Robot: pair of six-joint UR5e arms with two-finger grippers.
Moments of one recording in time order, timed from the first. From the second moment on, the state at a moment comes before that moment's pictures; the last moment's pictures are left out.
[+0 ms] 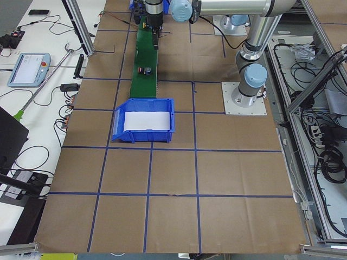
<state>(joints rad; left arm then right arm) -1.51 -1.65 -1.51 -1.56 1.57 0.07 1.61 -1.13 1.69 -2.20 -1.53 -0.01</state>
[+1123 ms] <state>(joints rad) -1.51 -1.65 -1.51 -1.57 1.57 0.06 1.39 -1.29 1.47 -1.94 -1.59 -0.21</state>
